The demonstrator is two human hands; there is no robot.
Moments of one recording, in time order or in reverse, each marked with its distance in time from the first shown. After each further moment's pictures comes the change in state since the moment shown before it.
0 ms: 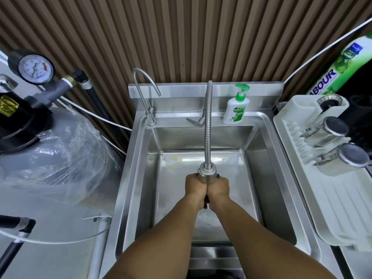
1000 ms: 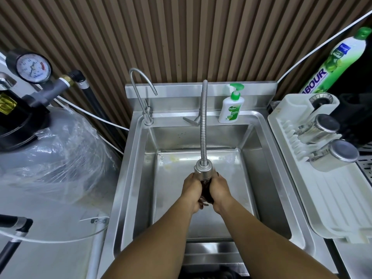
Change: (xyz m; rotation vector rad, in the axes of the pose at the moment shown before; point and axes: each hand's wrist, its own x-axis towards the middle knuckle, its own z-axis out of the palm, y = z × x) left_hand -0.010 -0.007 -0.011 0.040 -0.077 -0.049; right_hand -0.018 -0.002 -0.022 0.065 -0.188 -0.001
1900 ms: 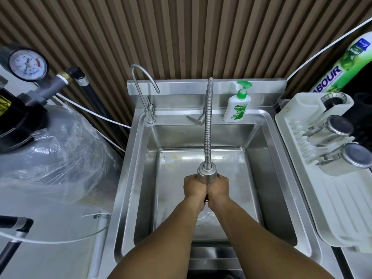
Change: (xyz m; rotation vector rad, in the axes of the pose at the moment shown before) left_hand 0.018 0.000 0.009 -0.063 0.153 0.061; right_hand 0.025 0.004 0.020 0.084 0.125 -0.024
